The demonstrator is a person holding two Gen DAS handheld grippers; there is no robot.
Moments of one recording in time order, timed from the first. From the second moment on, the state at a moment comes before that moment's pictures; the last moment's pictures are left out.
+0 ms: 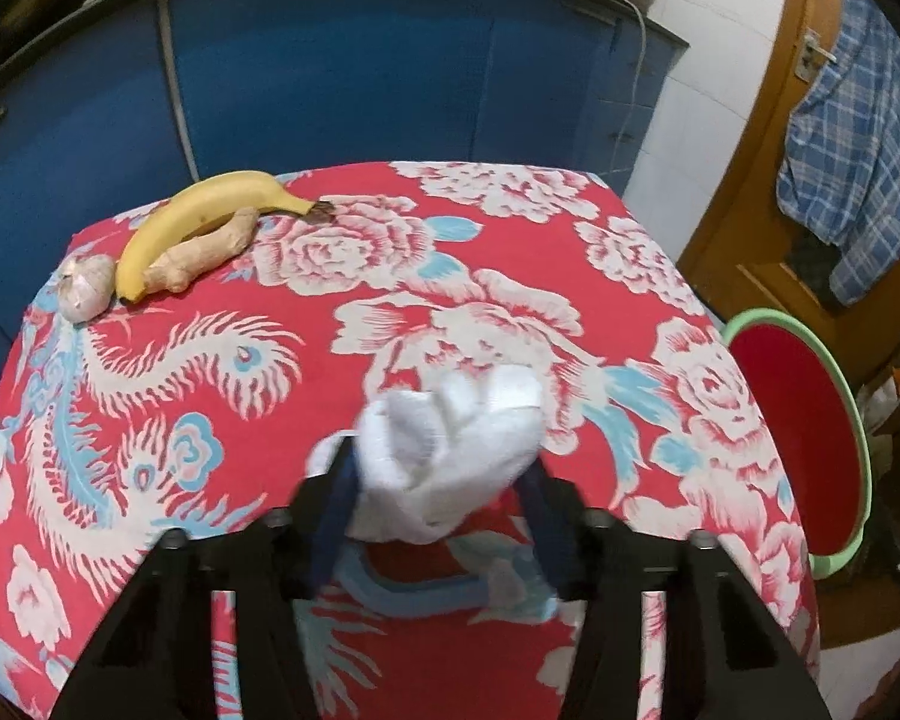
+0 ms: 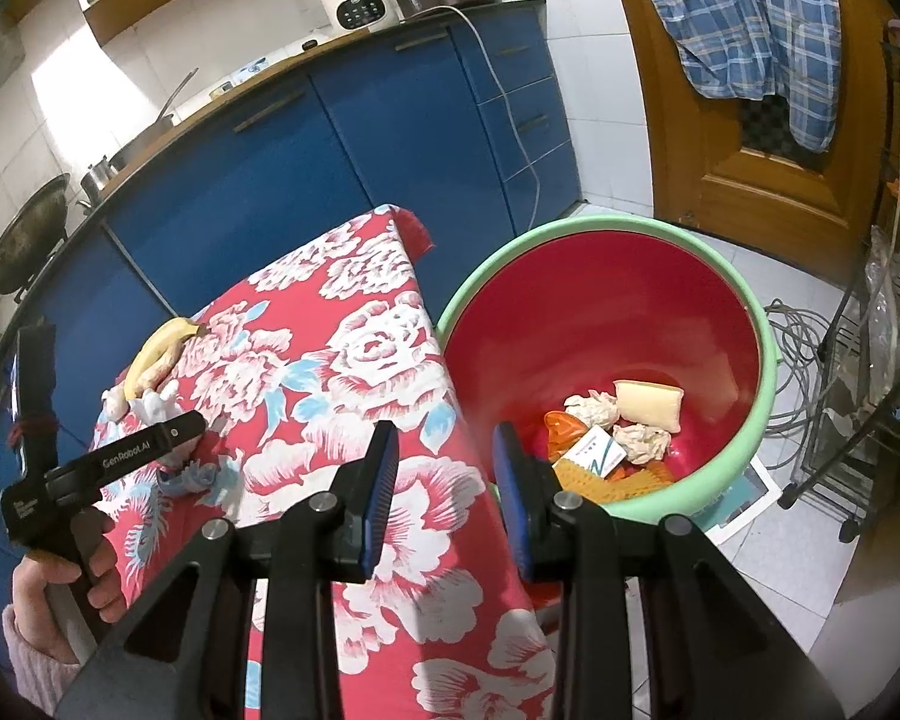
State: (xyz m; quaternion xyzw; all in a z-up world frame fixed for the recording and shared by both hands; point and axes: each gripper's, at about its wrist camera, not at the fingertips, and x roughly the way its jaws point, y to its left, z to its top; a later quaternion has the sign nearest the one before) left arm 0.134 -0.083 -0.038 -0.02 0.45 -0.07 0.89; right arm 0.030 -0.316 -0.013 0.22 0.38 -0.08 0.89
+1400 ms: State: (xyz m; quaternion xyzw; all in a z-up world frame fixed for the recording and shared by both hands) left arm 0.067 0.071 -0.014 -0.15 0.41 -0.03 0.90; right arm 0.108 -0.150 -0.036 0.21 0.47 0.07 0.86
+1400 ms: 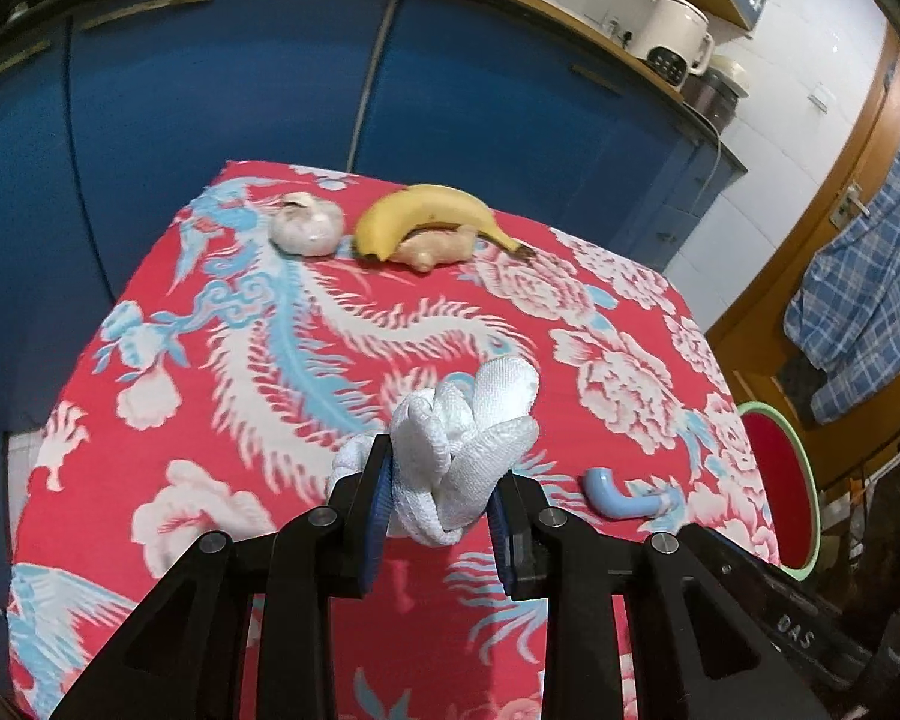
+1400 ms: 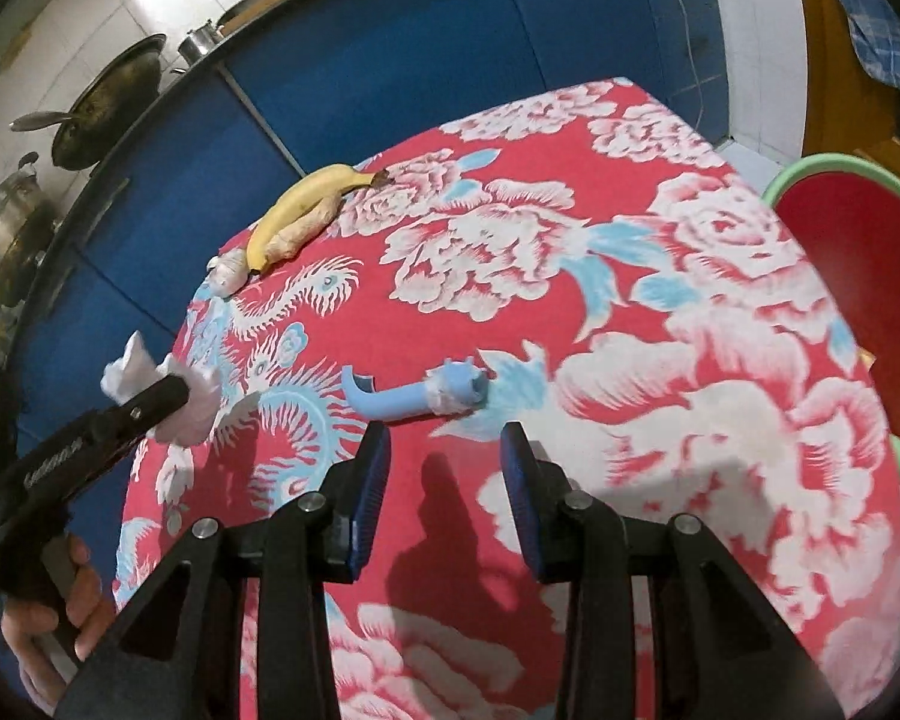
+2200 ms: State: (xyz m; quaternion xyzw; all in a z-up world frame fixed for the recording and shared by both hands) left arm 0.065 0.108 -0.030 -0.19 0.42 -0.01 0.89; right arm 0.168 -0.109 -0.048 0.19 0.48 0.04 0.86
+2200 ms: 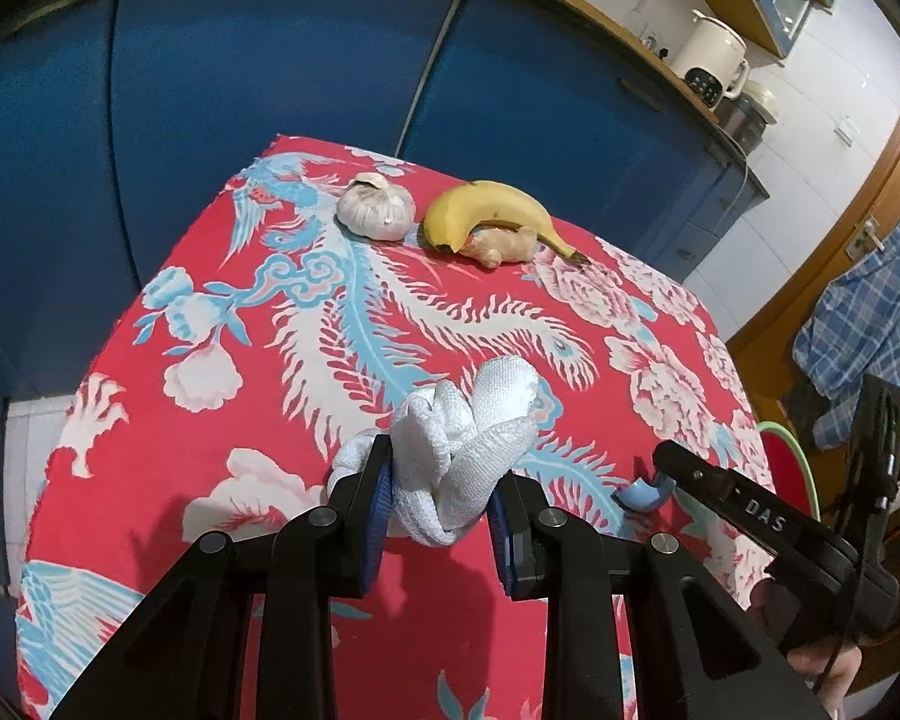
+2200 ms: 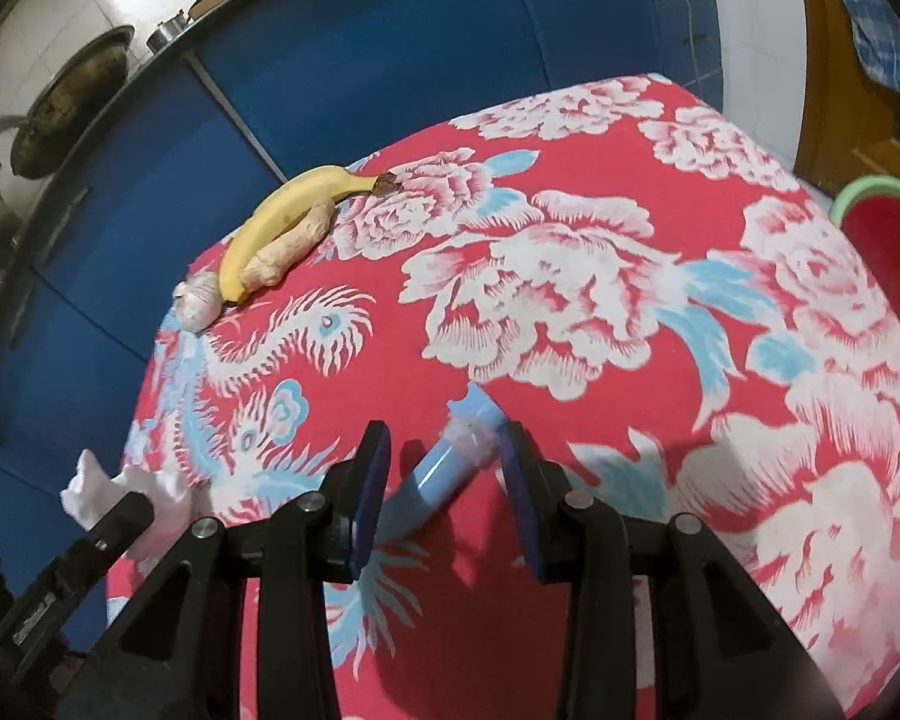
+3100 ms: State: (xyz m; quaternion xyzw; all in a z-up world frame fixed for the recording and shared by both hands) left arm 0.060 0.079 -0.023 -0.15 0.42 -0.03 0.89; right arm 0.125 -0.133 -0.031 0.19 0.45 0.06 0.87
